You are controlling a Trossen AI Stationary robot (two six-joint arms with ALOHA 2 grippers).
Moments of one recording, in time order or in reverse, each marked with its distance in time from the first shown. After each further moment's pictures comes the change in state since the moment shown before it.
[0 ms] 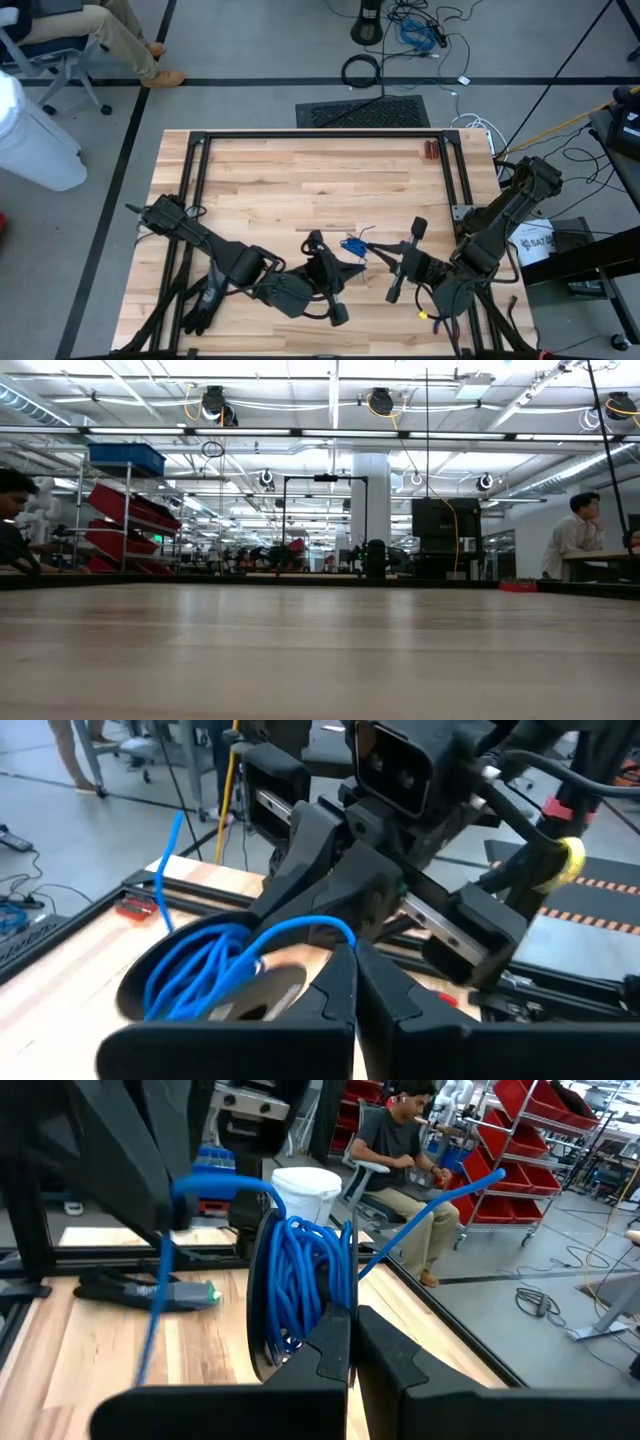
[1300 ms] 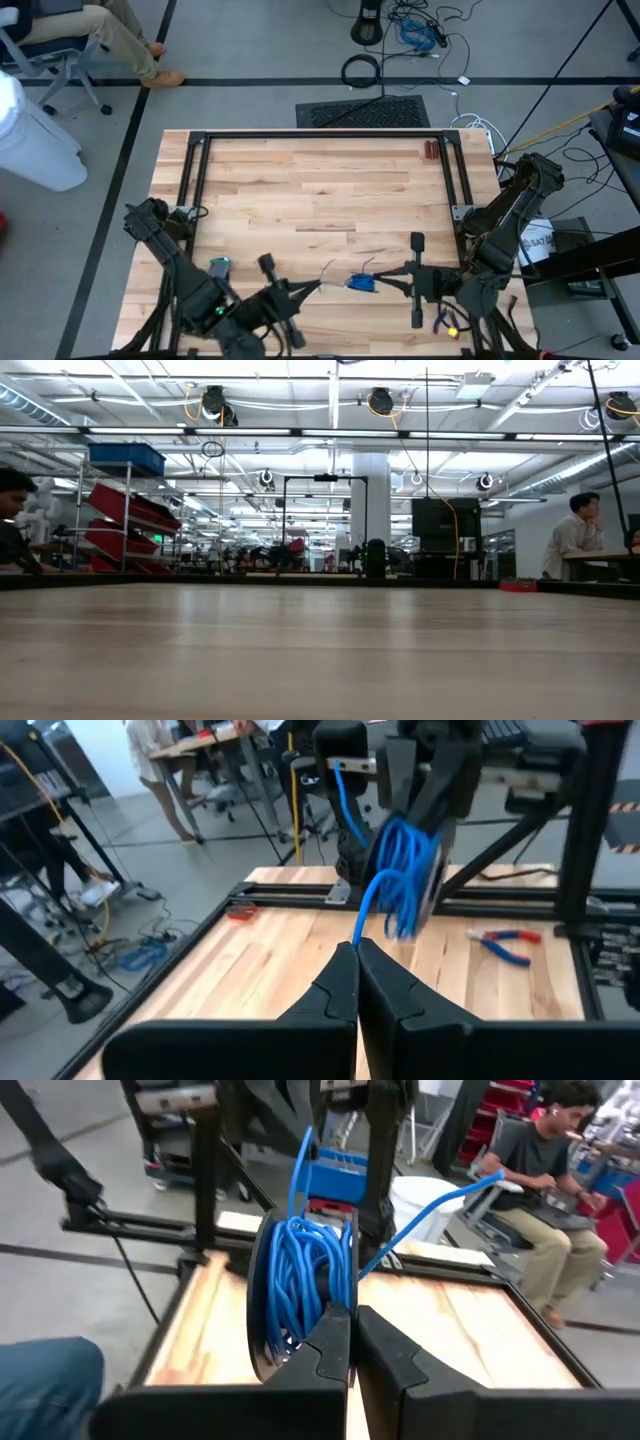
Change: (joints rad) left arm -0.237 -0.069 -0.079 -0.236 -0.393 -0.003; right arm 0.086 -0.051 0.000 0.065 -0.268 -0.139
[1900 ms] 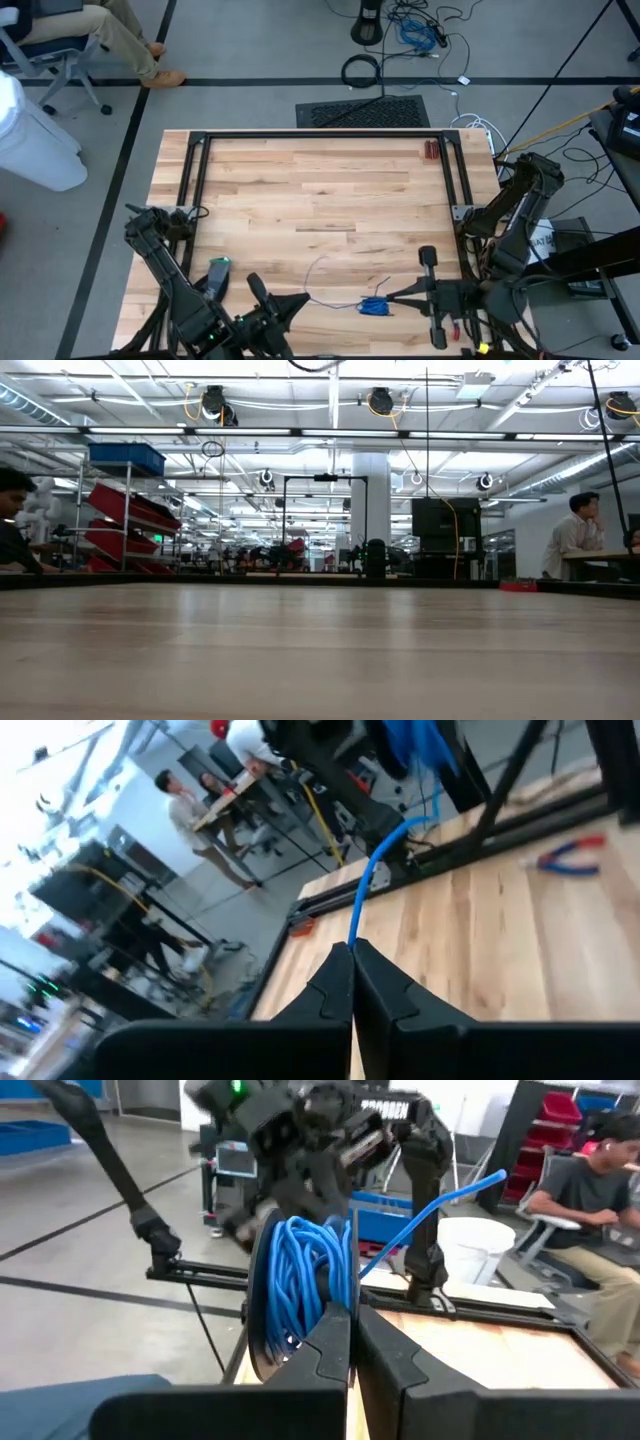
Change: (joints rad) left arm -0.090 0.066 -0.002 -0.078 -0.160 0.267; right arm 0.110 -0.002 0.000 0.176 0.002 -0.073
